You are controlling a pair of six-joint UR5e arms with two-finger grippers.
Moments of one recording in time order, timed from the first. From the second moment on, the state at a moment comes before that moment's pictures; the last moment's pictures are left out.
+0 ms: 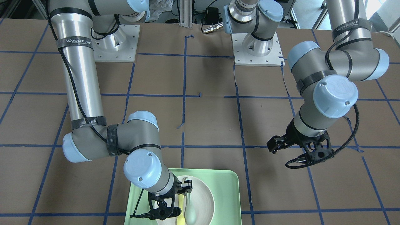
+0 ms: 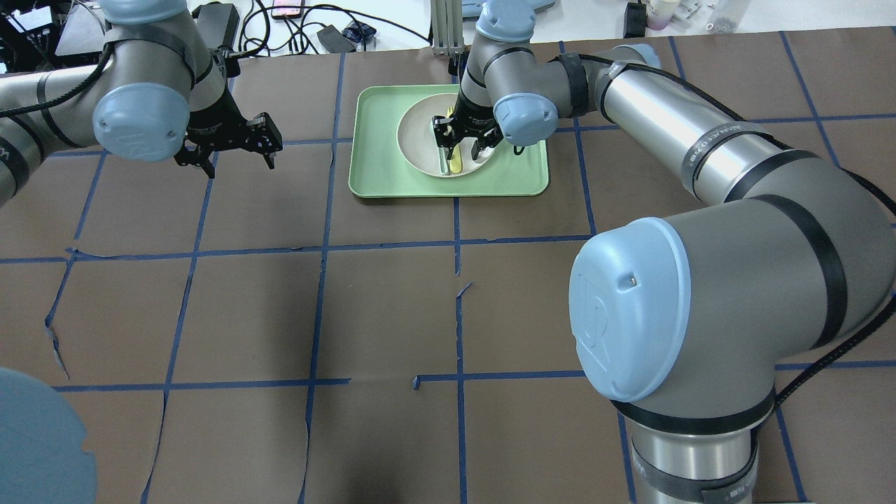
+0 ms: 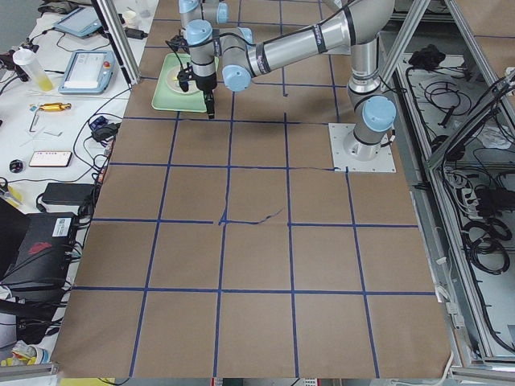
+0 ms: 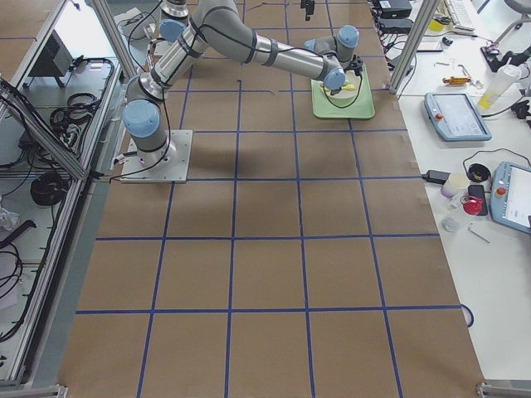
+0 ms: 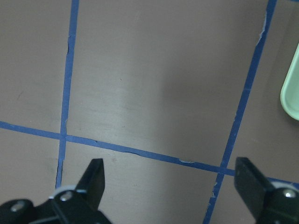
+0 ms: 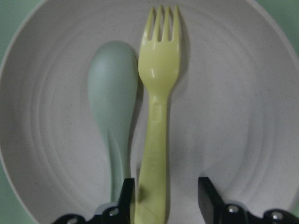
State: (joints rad) left arm -1.46 -1.92 -1.60 -1.19 1.66 -0.10; right arm 1.79 -0.73 1.18 -2.09 -1.36 0.14
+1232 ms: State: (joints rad) left arm -1.46 -1.91 -1.60 -1.19 1.66 -0.10; right arm 1.79 -0.72 1.14 -2.11 -1.37 0.13
